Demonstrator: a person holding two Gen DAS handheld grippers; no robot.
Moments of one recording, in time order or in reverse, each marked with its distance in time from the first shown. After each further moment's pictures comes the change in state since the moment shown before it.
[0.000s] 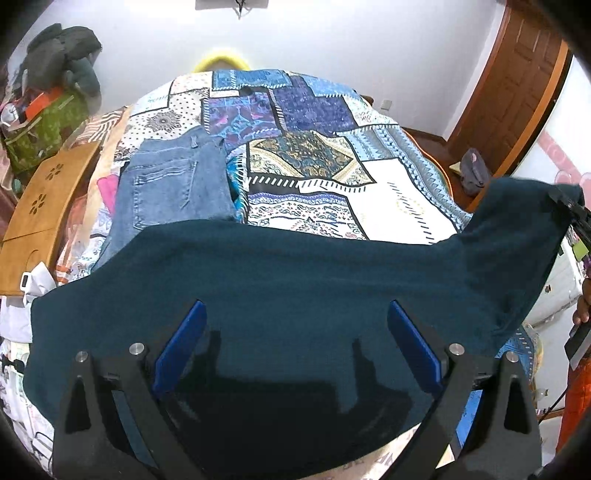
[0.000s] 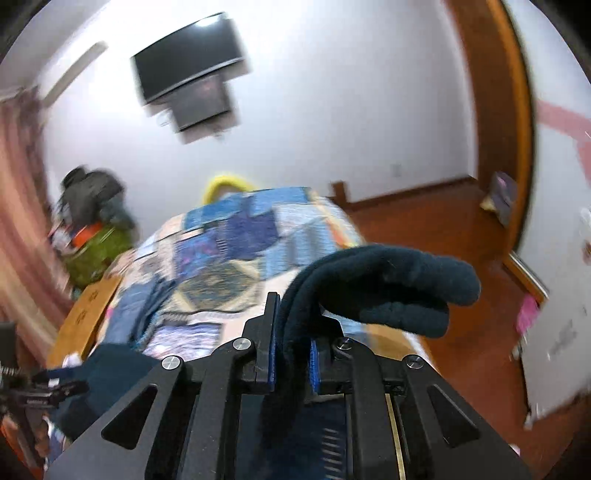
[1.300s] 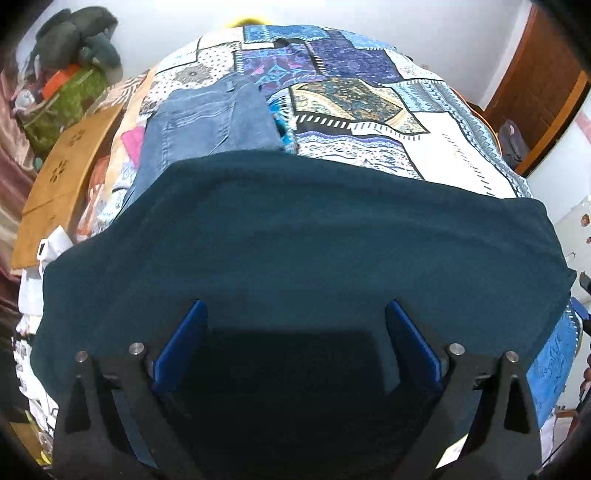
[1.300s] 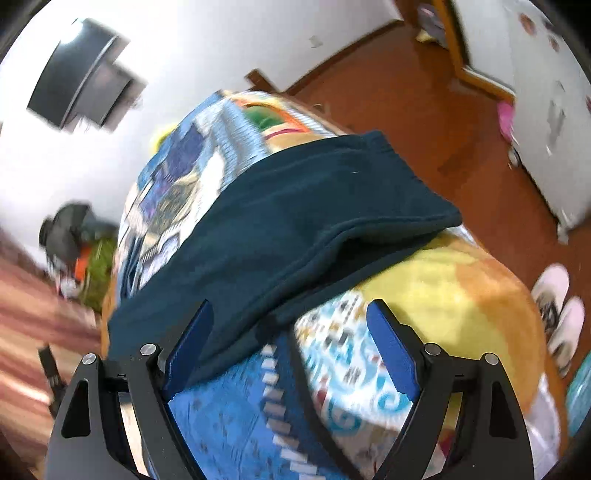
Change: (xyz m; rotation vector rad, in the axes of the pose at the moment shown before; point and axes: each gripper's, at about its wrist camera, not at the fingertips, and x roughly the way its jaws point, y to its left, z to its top) left arm 0.043 0.024 -0.028 -0.005 0.155 0.137; right arm 0.004 -0.115 -0.136 0.632 0.340 -0.033
